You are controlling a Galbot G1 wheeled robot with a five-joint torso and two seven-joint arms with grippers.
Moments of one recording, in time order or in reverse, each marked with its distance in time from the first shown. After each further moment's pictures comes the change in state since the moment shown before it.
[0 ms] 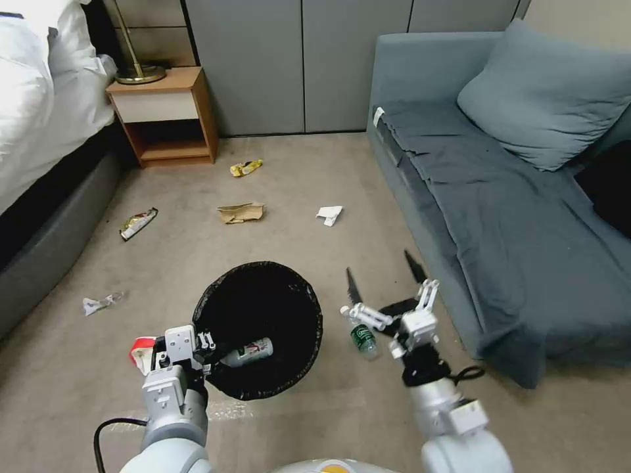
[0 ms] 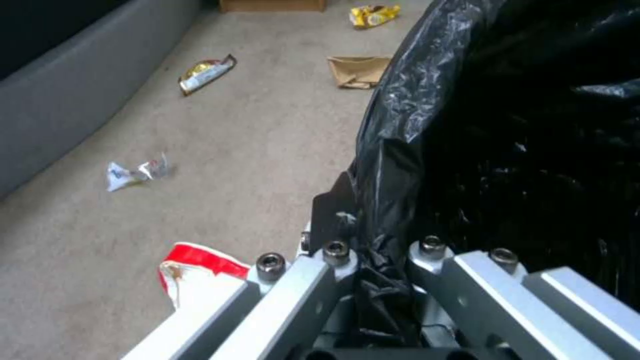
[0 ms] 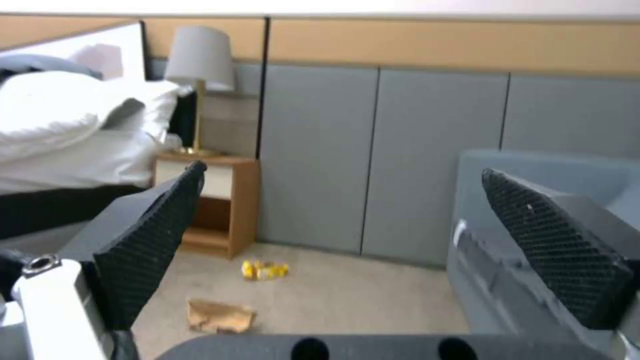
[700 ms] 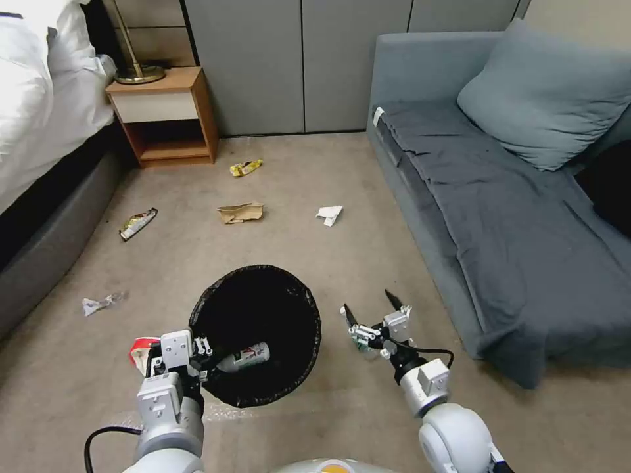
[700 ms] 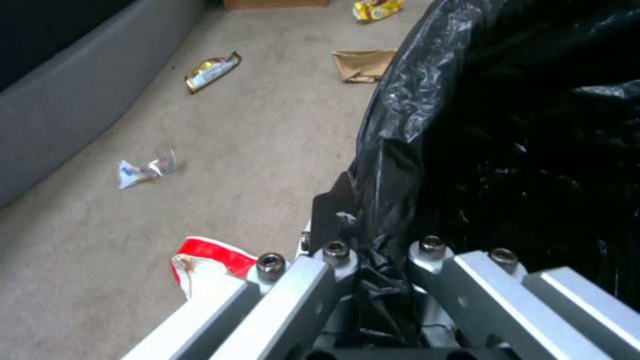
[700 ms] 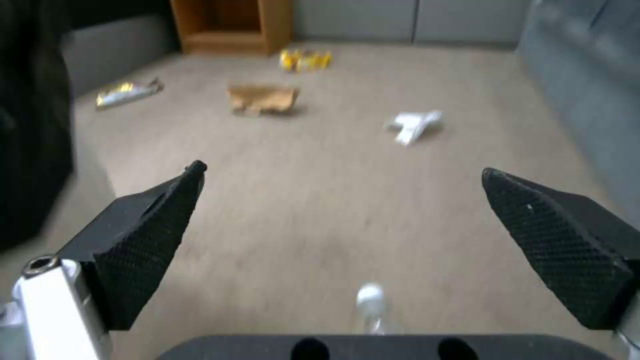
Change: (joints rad) left arm 0.038 -0.008 0.003 -0.017 0.037 -0.002 0.010; right arm 0.168 -0.164 -0.091 -0.344 0.241 -0.286 -0.014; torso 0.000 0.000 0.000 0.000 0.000
